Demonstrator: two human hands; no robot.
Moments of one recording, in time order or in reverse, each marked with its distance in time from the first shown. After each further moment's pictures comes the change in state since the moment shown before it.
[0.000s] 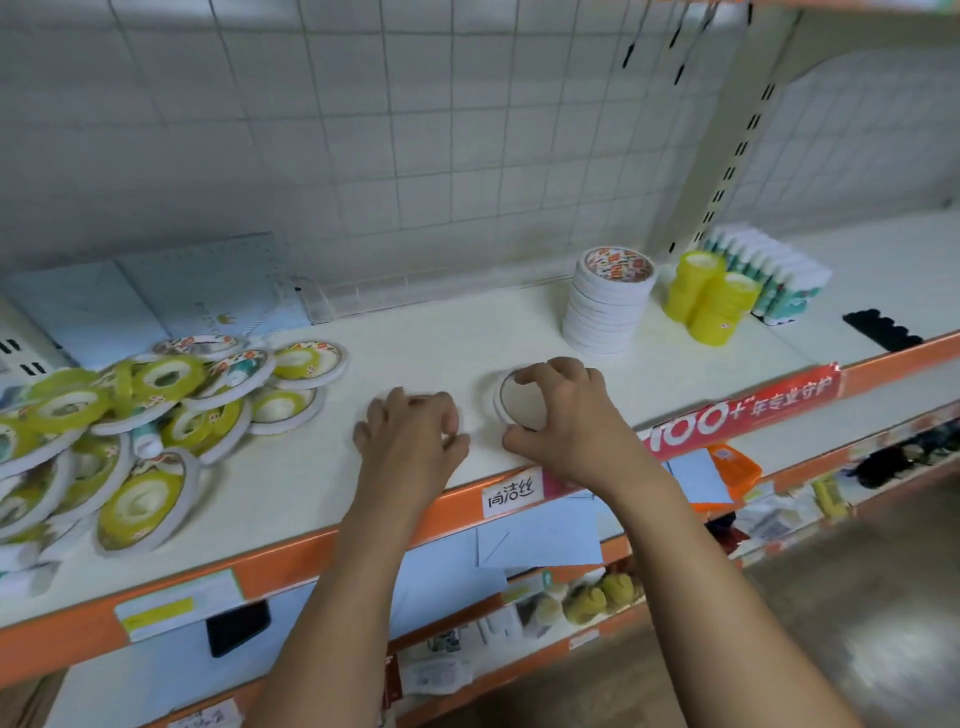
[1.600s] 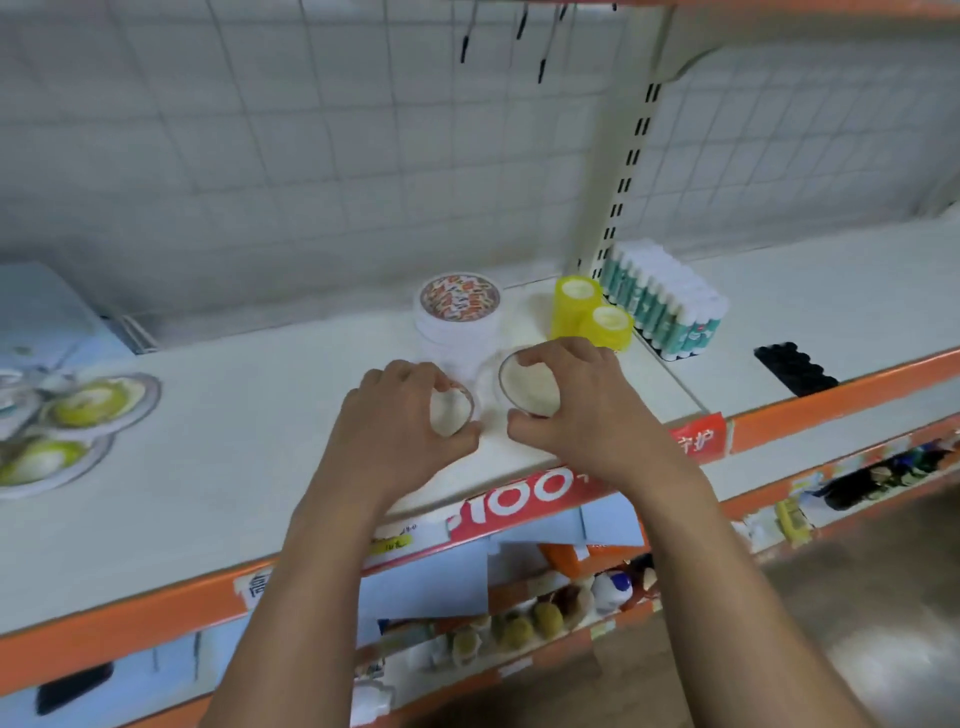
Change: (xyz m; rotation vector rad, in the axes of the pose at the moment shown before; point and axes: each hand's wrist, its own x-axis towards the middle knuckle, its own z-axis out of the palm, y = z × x) left_hand 0.056 0.177 0.043 0.059 0.025 0.149; right_hand 0.045 0.169 -0.111 -0.014 0.035 -0.099
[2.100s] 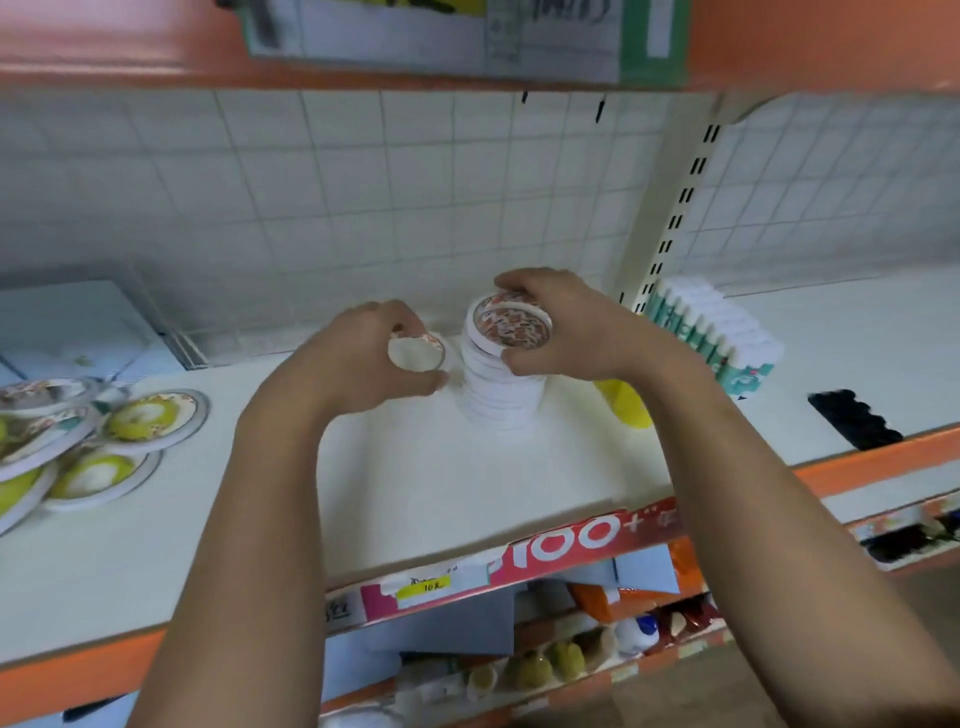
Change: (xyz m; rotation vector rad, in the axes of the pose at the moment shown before) left_hand 0.063 -0.054 -0.077 -0.145 -0.036 -0.030; right_hand 0.107 -0.035 -0.033 0.054 -0.169 -0.281
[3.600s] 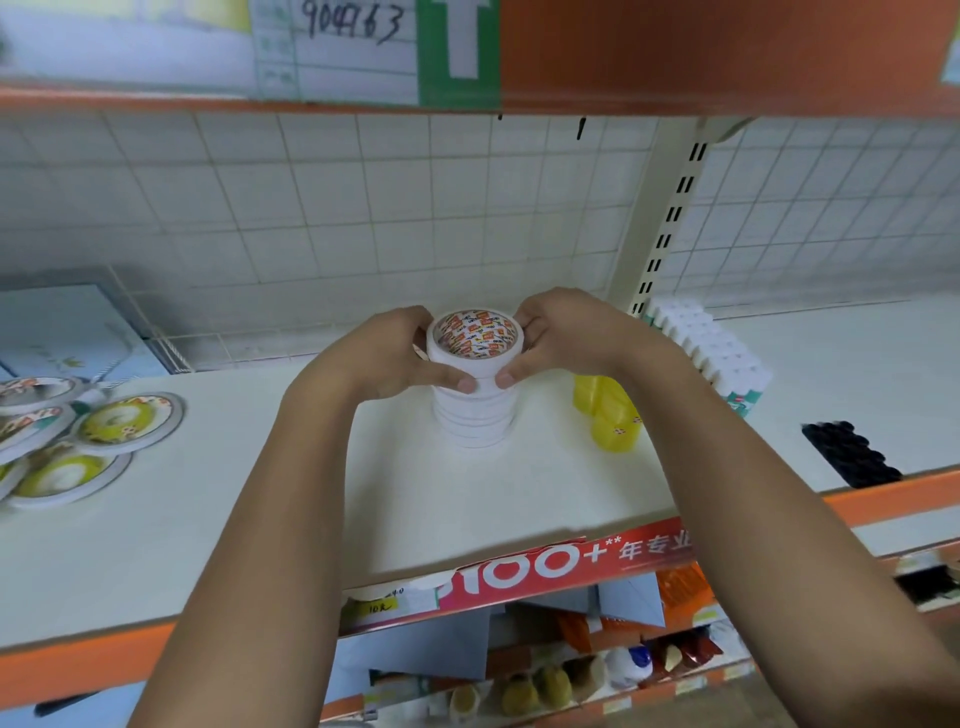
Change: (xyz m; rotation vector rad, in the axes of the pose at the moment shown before) left_hand 0.047 0.028 0.035 -0.132 -0.098 -0.052; right_hand 0.022 0.052 -0.013 0.059 -0.129 0.051
